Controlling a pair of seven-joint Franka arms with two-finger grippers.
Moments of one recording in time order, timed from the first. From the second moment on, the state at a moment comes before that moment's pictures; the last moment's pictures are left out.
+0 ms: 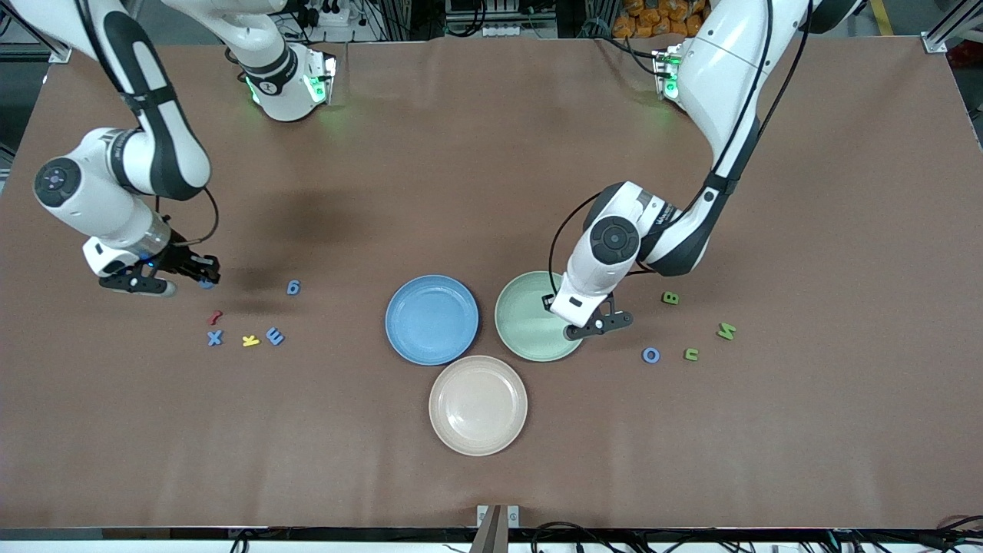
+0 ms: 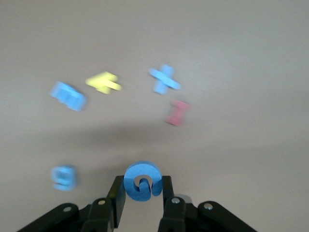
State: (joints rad) left arm -0.44 0.67 -0.16 -1.69 0.06 2.39 -0.85; right arm -0.03 0.15 -0.07 -2.32 0.06 2.54 -0.01
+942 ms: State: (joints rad) left arm -0.23 0.59 -0.13 -1.64 0.10 2.28 -0.55; right arm 0.55 0.56 -0.06 -1.71 0.06 2.38 0.51
